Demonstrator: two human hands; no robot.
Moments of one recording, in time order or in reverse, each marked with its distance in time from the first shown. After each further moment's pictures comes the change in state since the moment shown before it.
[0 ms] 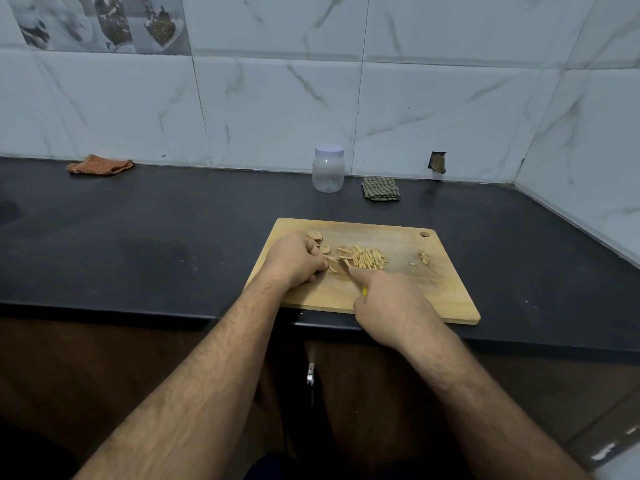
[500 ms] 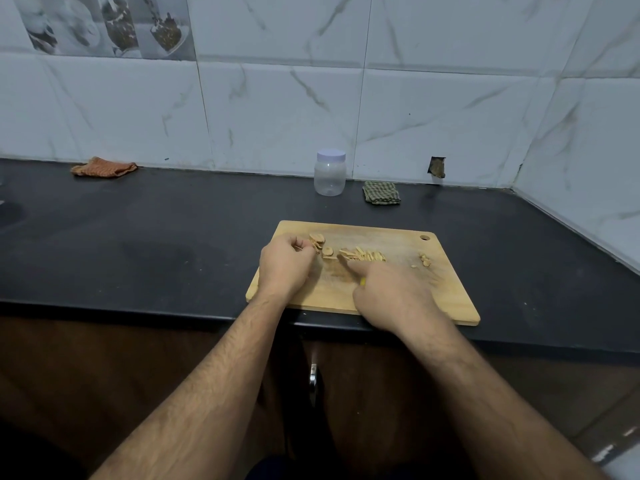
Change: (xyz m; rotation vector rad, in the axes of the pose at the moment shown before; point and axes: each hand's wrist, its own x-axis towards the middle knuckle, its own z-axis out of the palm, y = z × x) left_hand -0.010 -0.012 0.004 -0.276 0.317 0.009; right_hand 0.008 -0.010 -0.010 -0.115 0.001 0.001
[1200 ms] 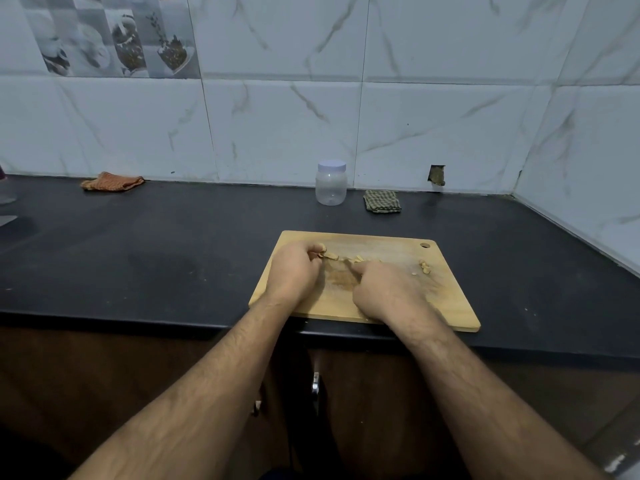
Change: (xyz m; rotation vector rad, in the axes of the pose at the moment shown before) left_hand 0.011 0.001 0.007 0.285 -0.091 0.201; right_hand 0.022 -0.001 0.002 0.005 -0.009 0.066
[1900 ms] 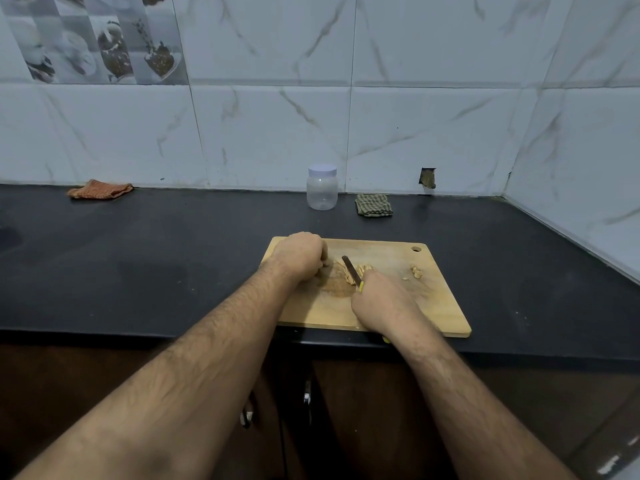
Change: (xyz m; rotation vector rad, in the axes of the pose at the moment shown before) left_hand 0.040 0.033 -0.004 0.588 -0.310 0.243; right_hand 0.003 0.015 0.010 0.176 0.053 0.033
